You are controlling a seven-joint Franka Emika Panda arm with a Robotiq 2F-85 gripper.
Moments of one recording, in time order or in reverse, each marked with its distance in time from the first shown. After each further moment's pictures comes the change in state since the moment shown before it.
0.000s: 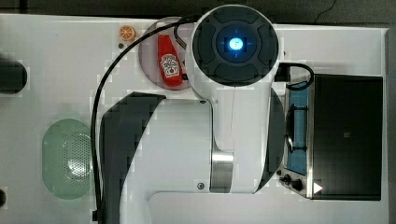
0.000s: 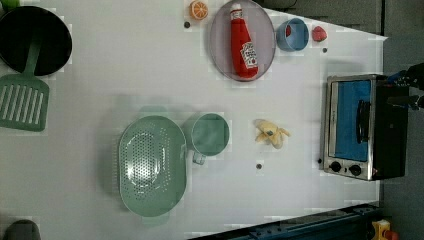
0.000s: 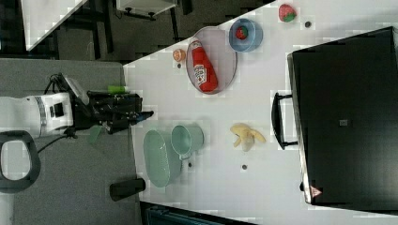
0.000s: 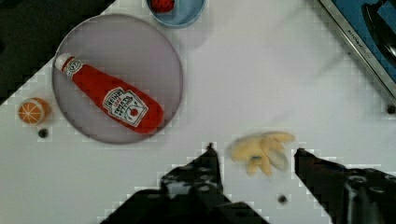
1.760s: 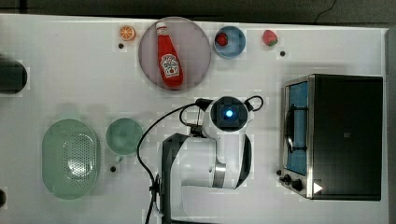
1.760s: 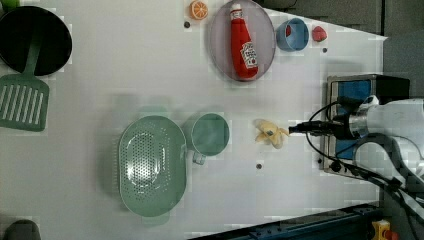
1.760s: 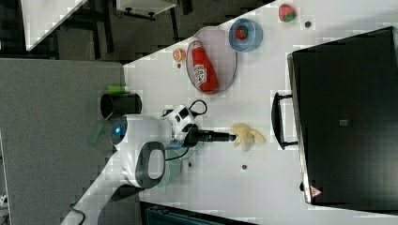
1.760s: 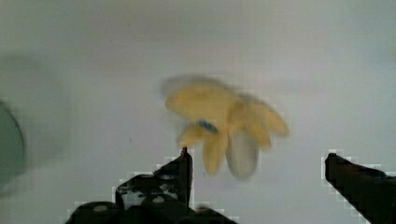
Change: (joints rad) arm -0.025 0.141 -0.033 -0.594 0.020 0.591 -0.699
